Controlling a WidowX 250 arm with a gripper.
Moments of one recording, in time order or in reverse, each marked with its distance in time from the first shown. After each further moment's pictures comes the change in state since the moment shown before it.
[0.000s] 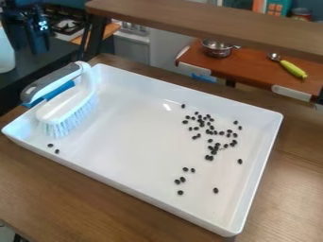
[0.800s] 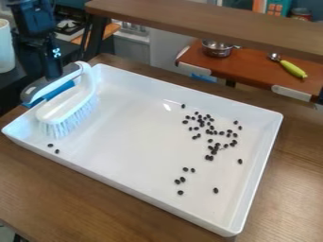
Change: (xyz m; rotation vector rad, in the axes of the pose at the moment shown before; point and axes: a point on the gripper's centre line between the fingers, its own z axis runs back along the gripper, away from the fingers) arm 0.001 -0.008 -0.037 0.005 -0.020 0.033
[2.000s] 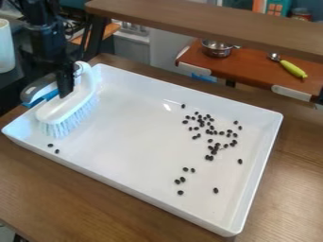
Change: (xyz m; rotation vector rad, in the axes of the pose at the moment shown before) arm 0.008 0.007 -0.032 0.201 -0.006 0.240
